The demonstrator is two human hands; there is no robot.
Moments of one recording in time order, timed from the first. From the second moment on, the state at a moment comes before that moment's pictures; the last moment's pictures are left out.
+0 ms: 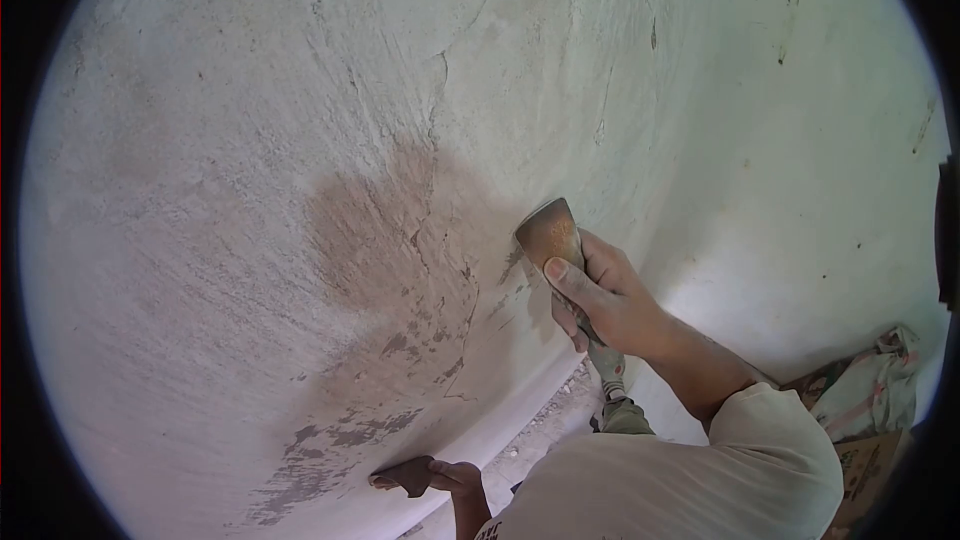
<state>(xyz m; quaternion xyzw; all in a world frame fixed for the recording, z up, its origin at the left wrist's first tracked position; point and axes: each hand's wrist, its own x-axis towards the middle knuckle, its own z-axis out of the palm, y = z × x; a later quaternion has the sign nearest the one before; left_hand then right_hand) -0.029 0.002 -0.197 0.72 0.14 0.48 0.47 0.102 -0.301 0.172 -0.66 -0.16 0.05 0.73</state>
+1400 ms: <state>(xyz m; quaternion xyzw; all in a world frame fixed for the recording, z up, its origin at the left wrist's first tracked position) -0.021 -0.032 -0.104 0.81 0.14 0.52 0.24 0.105 -0.317 0.166 -0.69 -0.17 0.10 0.69</state>
